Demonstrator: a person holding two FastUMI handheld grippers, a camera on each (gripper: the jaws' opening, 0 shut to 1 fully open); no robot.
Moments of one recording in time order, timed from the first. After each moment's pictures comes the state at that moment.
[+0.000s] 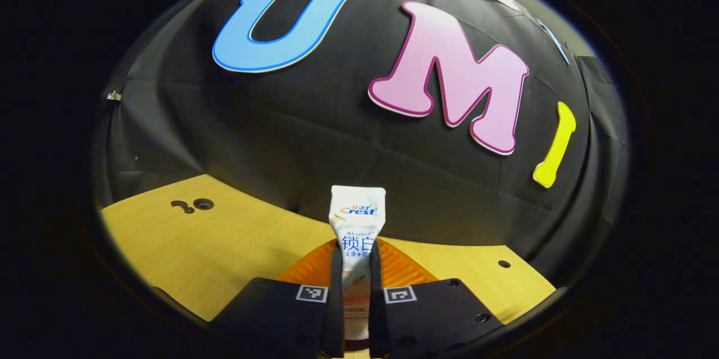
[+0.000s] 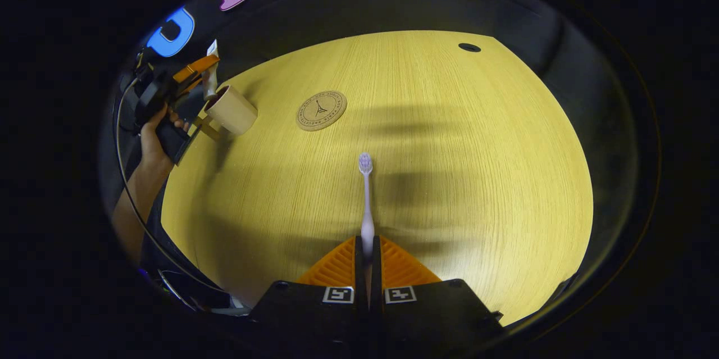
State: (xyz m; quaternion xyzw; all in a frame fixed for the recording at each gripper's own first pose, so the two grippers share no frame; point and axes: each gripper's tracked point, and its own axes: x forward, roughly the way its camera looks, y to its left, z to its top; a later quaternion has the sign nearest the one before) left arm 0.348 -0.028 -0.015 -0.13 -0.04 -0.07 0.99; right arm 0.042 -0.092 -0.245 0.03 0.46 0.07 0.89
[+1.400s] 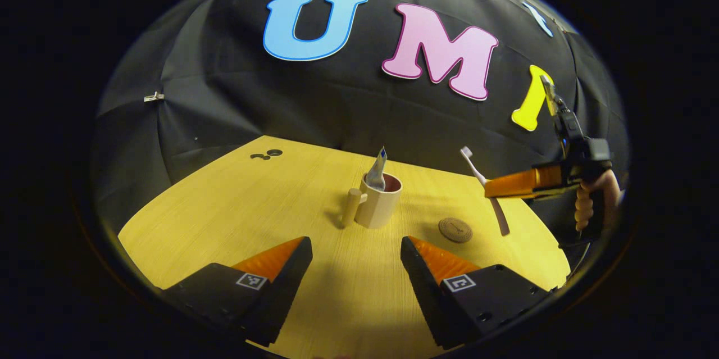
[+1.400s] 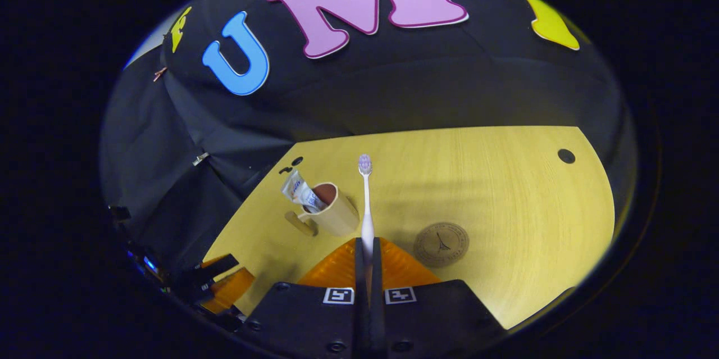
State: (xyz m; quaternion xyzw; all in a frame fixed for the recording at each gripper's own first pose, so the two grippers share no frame) left arm 0.101 0.016 -0.112 -0.08 0.08 -0.02 0.99; right arm 0.170 0.096 -0.102 0.06 0.26 0.23 0.94
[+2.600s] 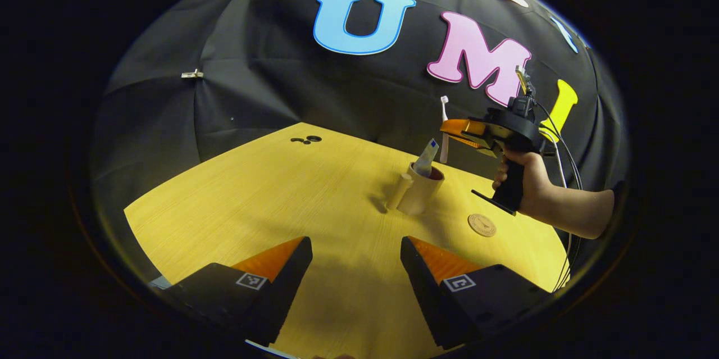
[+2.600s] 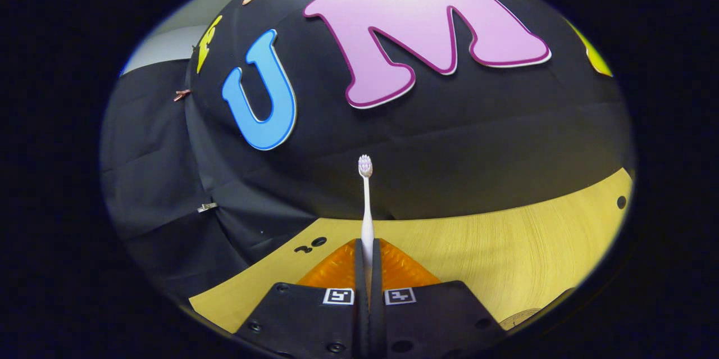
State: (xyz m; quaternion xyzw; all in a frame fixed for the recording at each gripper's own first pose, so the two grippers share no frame) left arm 0.071 0.077 -0.157 -0.13 0.09 0.04 0.99; right arm 0.310 0.224 -0.073 0.10 0.06 0.26 0.96
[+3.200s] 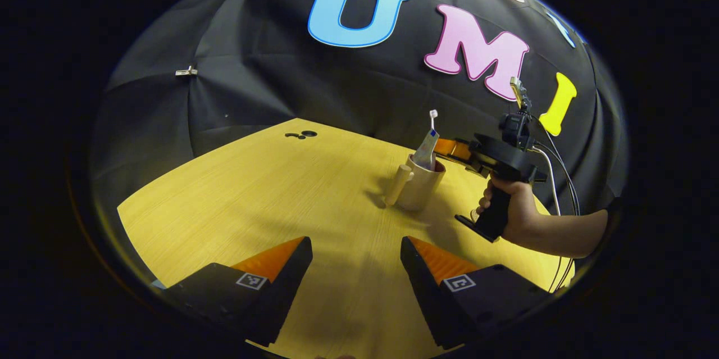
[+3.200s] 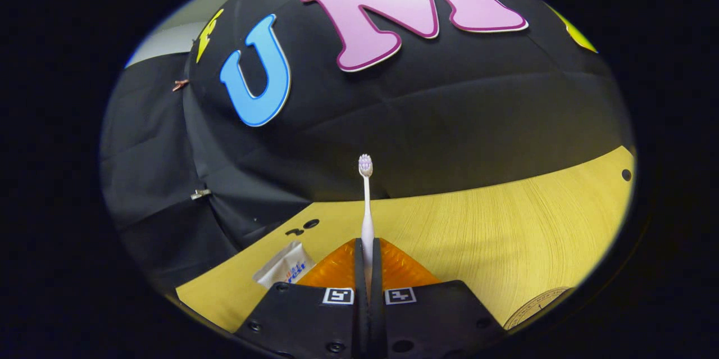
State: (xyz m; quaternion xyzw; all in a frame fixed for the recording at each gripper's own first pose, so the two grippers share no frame) left arm 0.097 0.069 -0.165 -0.12 0.10 0.03 0.99; right arm 0.296 0.226 -0.138 0.08 0.07 0.26 0.96
